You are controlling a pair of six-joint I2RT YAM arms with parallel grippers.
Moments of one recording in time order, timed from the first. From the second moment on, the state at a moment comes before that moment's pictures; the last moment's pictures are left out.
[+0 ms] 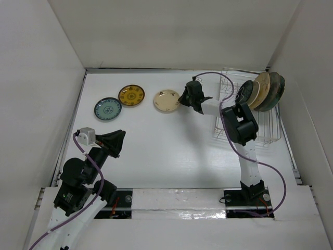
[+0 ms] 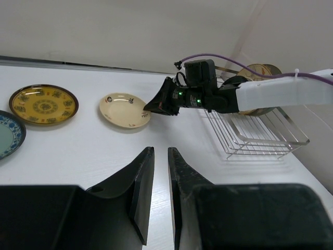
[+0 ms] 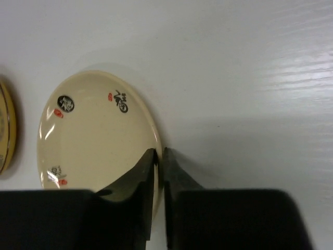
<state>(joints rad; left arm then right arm) -0.53 0.13 0.59 -0.34 -0.09 -0.35 0.45 2.26 1.56 0.12 0.12 0.69</state>
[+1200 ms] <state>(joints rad) -0.53 0.02 0.59 -0.33 -0.02 -0.35 0.14 1.63 1.21 0.28 0.97 -0.10</state>
